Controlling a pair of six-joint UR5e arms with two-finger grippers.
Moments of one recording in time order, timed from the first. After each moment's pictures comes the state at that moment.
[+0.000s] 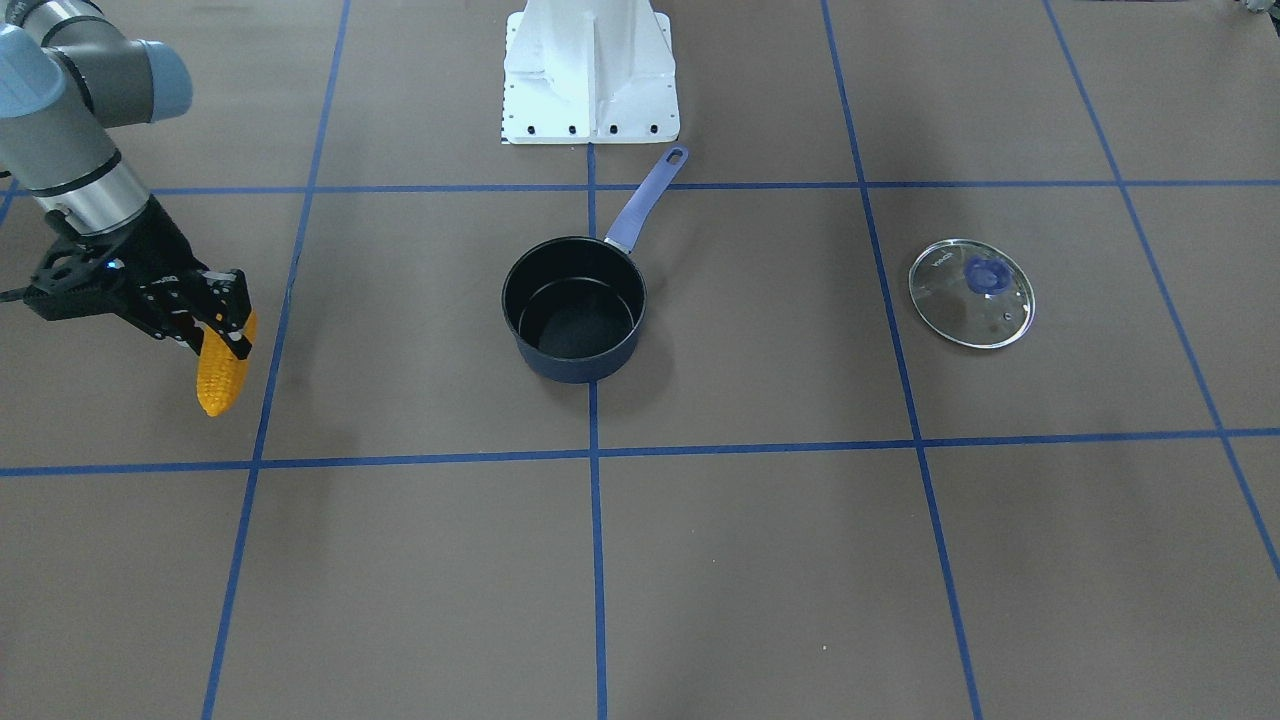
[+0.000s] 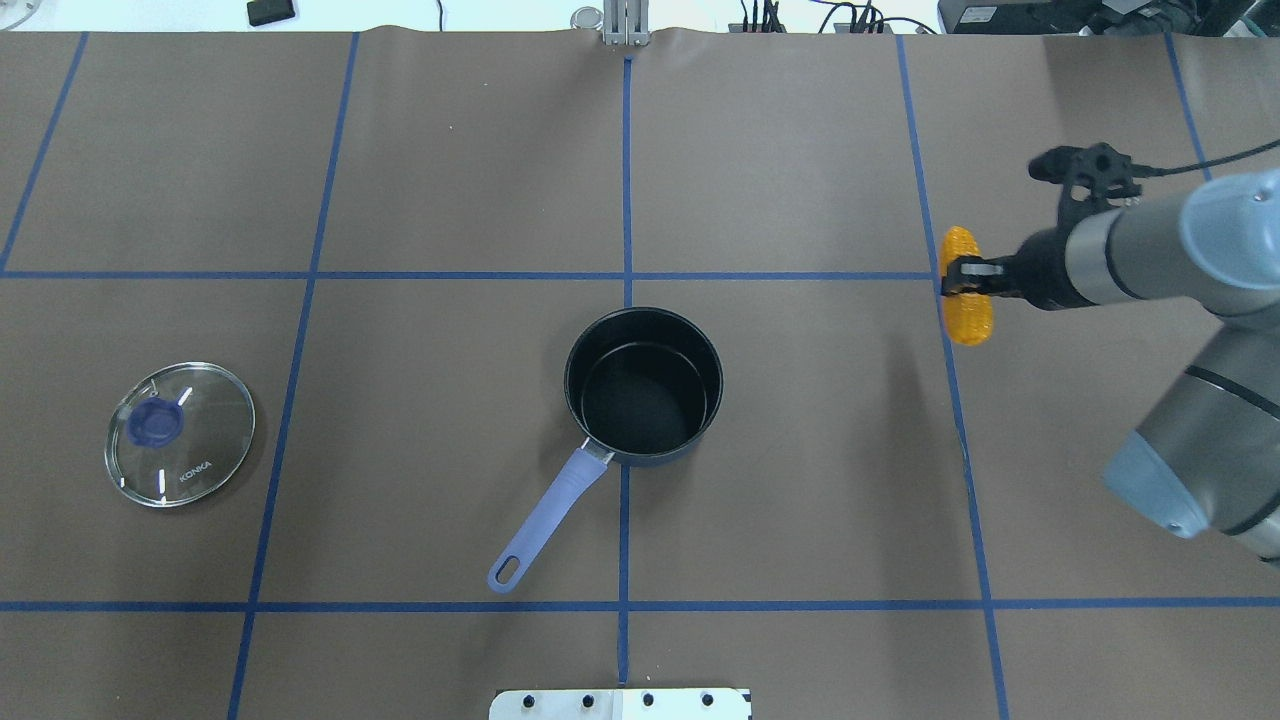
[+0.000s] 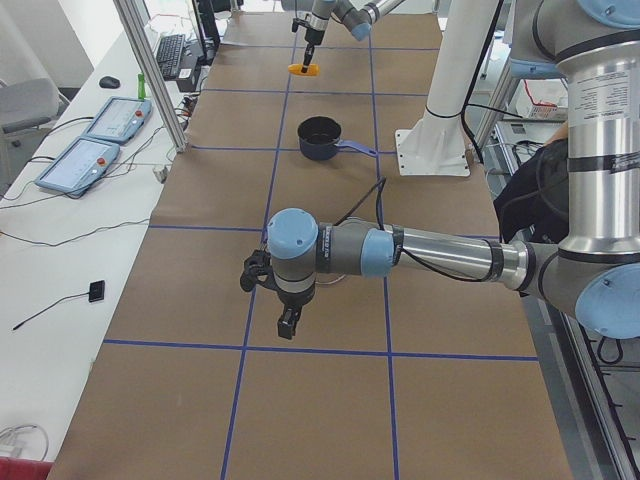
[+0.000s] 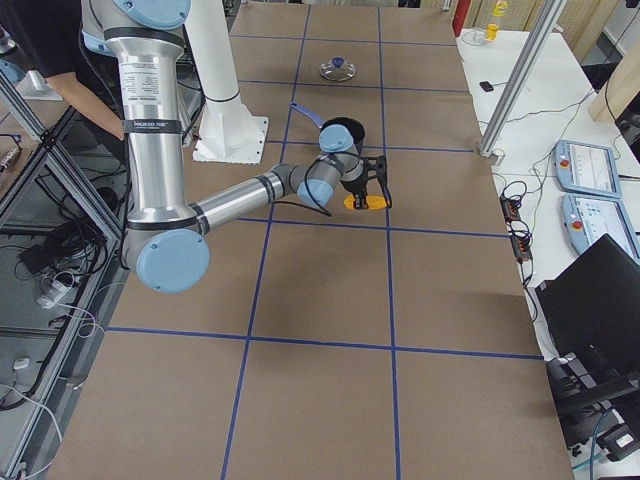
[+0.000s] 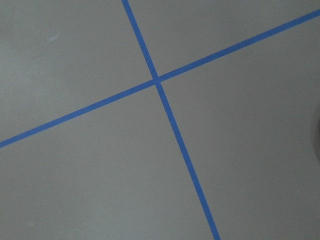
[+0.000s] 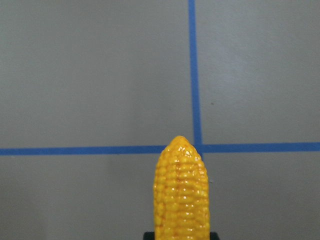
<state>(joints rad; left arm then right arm) -1.57 -1.43 -1.83 -1.50 -2.41 0.16 0.82 -1.41 1.87 -1.07 1.91 1.14</state>
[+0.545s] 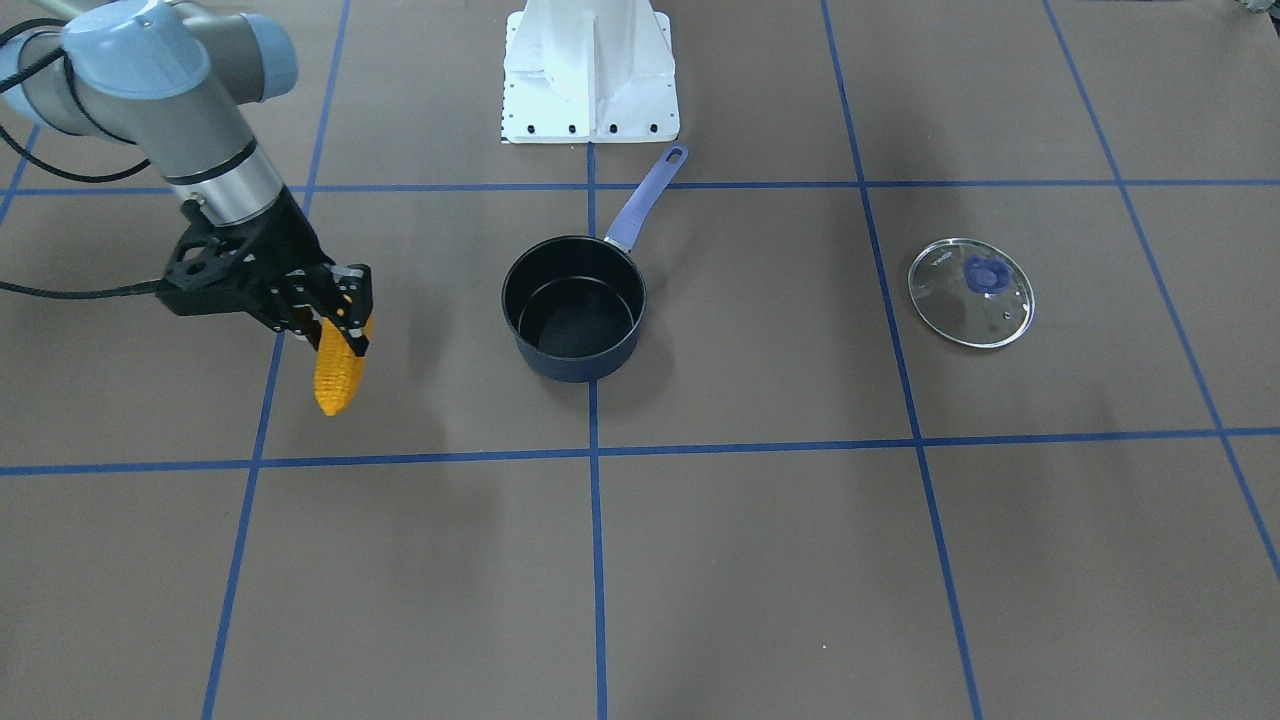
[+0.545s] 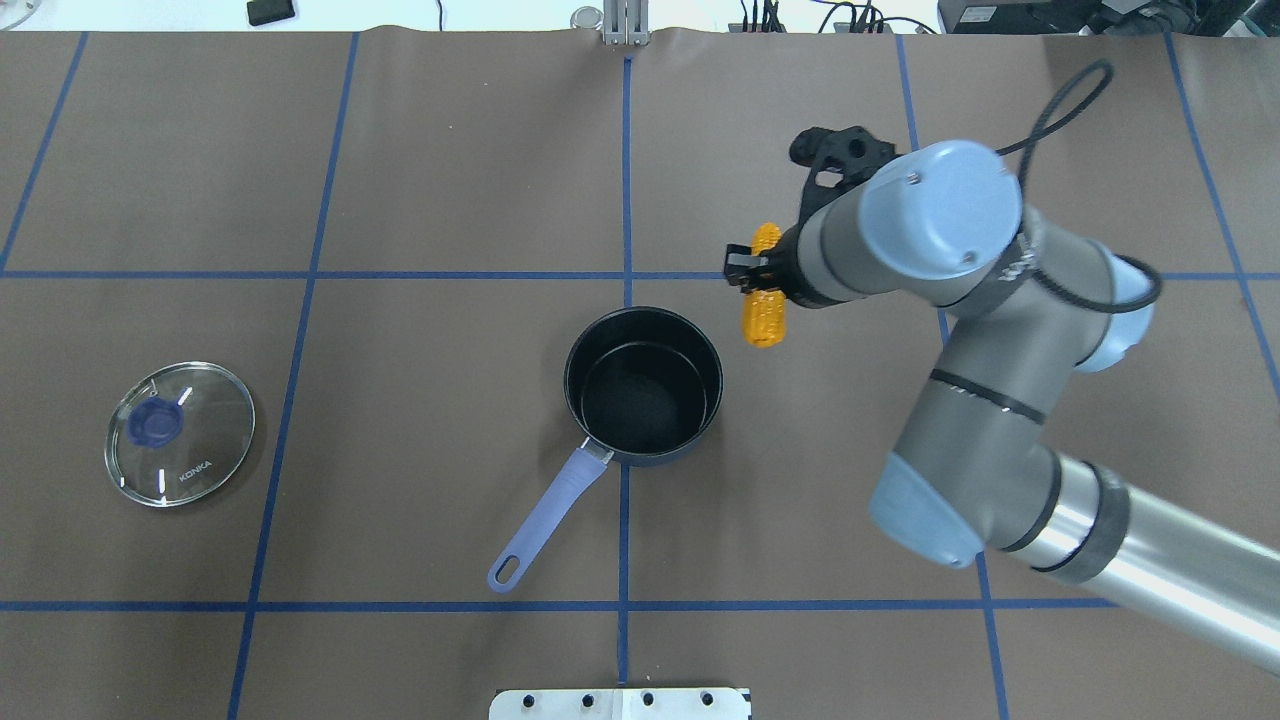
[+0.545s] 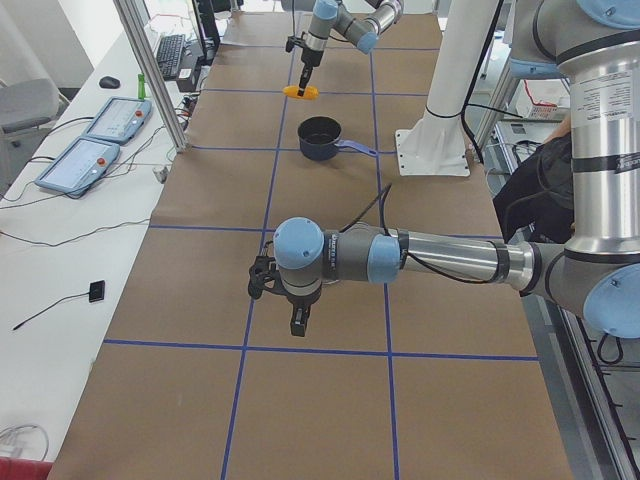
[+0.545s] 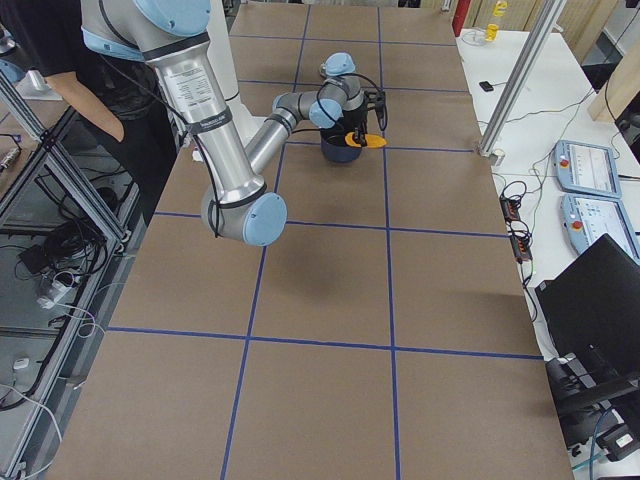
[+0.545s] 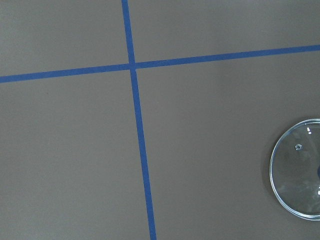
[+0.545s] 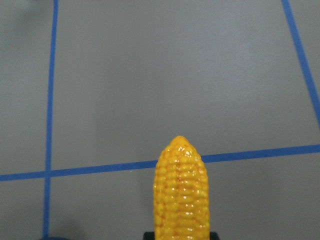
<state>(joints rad) -1.57 -1.42 -1.83 -1.51 -2.46 0.09 0.58 -1.02 1.85 -1.44 1.71 1.34</state>
